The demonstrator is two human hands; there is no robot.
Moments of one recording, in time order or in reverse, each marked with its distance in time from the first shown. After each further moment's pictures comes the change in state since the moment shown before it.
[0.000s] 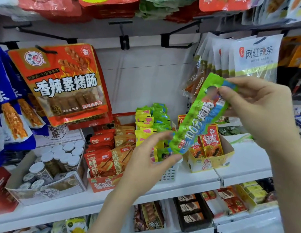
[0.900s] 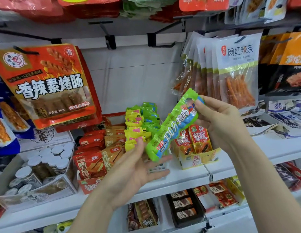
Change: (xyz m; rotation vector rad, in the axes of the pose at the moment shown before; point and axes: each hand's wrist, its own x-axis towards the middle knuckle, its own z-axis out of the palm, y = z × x) left_hand -0.012 0.009 -0.003 -1.114 -0.238 -0.526; right_hand -0.012 0.049 0.005 0.356 -0.012 0.494
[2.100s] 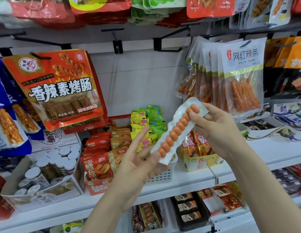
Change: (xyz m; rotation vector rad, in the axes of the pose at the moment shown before) left_hand -0.008 0.000 0.002 0.208 0.101 0.268; right_hand -0.008 0.011 0.013 0.030 -0.073 0.026
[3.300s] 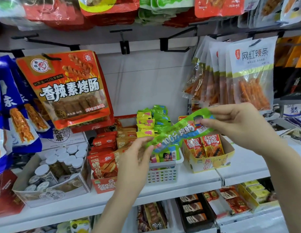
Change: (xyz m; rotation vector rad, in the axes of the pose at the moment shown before) left_hand 0.012 -0.012 -0.022 0.863 0.341 0.302; right_hand -0.013 -0.041 -0.012 -0.670 -0.180 -0.253
